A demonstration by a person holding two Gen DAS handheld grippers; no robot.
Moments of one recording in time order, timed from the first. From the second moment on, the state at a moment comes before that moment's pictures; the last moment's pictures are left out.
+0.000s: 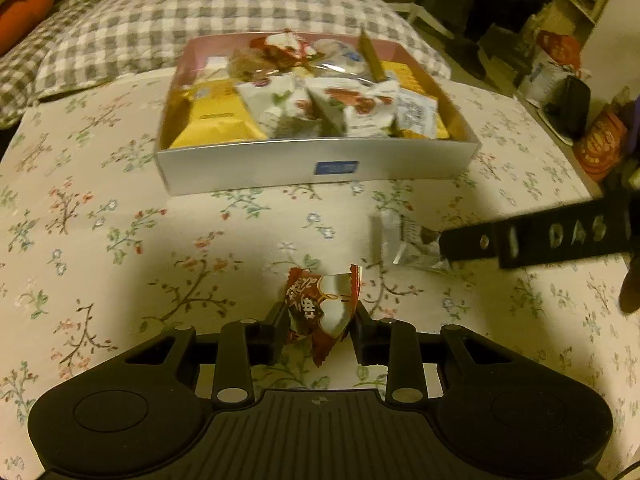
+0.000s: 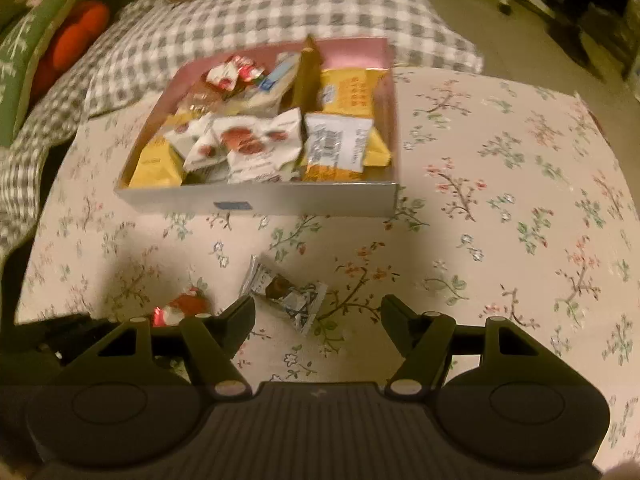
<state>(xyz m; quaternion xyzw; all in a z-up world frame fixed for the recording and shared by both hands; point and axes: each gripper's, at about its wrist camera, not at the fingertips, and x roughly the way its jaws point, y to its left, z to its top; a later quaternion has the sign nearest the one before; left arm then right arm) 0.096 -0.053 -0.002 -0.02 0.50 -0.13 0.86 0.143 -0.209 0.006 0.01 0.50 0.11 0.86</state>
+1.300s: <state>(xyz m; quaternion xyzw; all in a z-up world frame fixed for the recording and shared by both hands) 0.105 -0.019 0.011 -0.08 0.50 -0.07 0.86 0.149 -0.183 -0.009 0.05 0.52 0.10 0.85</state>
